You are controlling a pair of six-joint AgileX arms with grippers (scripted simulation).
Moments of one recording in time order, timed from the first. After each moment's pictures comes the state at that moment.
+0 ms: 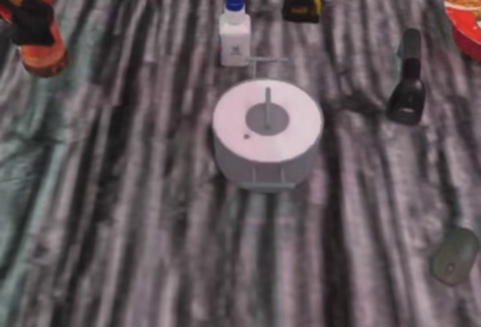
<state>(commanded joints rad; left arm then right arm) 0.08 2.26 2.11 -1.14 0.30 0.79 0.00 0.00 0.00 0.00 0.00 0.00</state>
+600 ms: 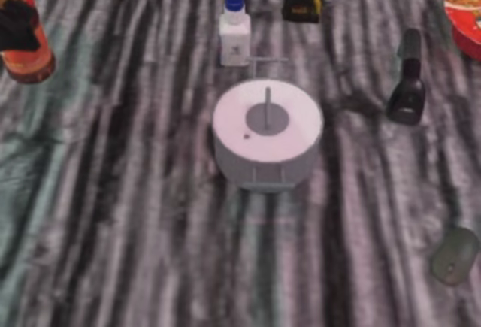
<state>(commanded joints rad) 0.09 2.09 1.94 -1.14 0.30 0.80 0.00 0.00 0.00 0.00 0.00 0.00</state>
